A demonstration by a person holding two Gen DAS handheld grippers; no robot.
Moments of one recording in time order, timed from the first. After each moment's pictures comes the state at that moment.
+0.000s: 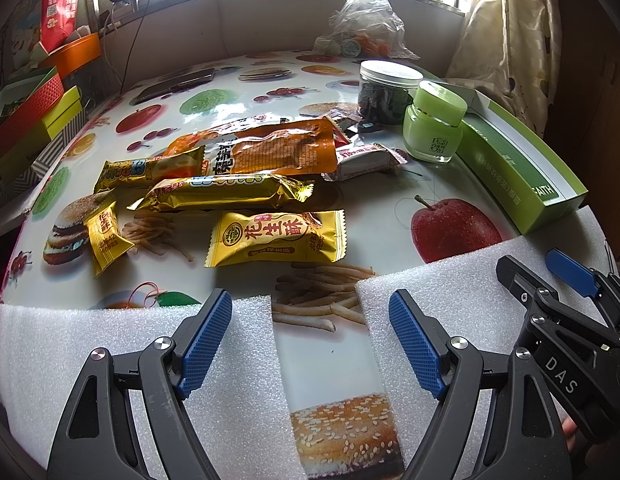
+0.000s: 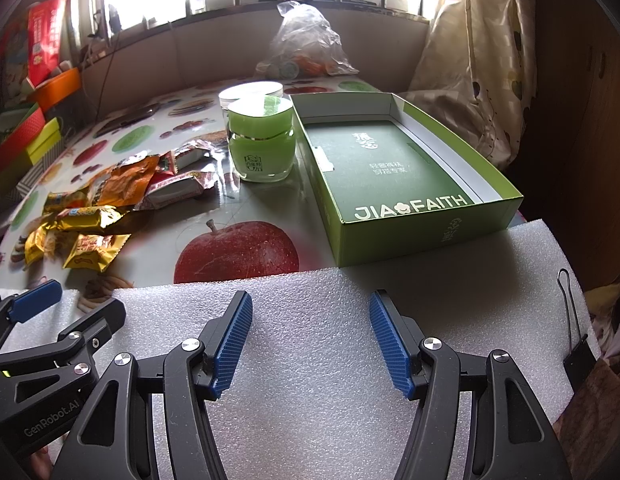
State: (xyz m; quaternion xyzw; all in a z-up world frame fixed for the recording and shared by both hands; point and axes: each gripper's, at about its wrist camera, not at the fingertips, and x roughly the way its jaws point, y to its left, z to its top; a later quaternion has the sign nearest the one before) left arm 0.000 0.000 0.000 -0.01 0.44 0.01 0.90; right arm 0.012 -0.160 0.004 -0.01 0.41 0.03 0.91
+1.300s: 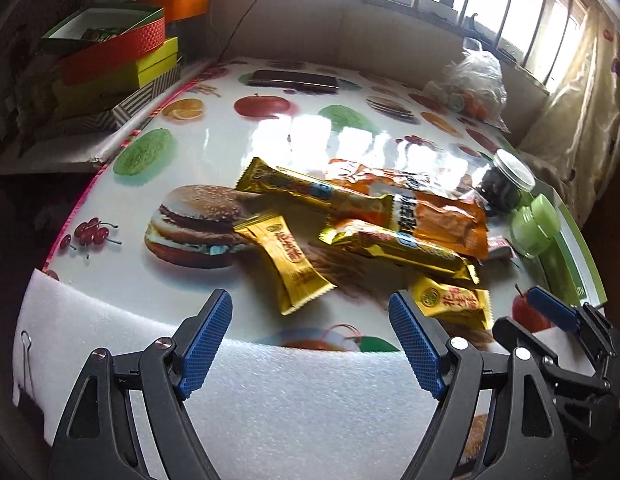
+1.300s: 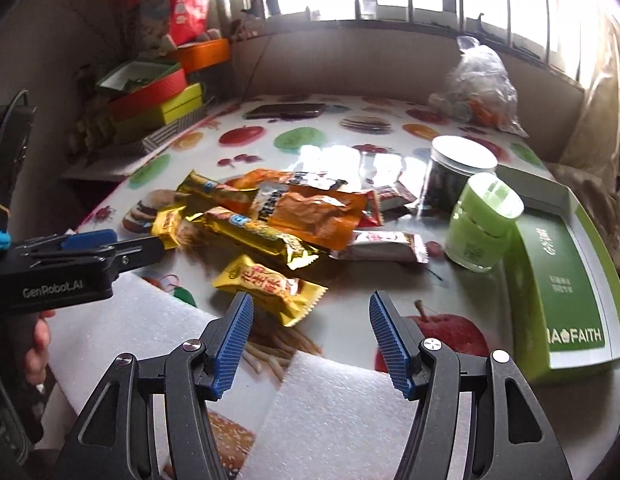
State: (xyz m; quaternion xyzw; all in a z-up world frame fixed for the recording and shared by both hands) left arm 0.001 0.135 0.028 -0.13 0.43 0.10 0.89; right arm 0.042 -0.049 0.036 -0.07 0.39 0.30 0.87
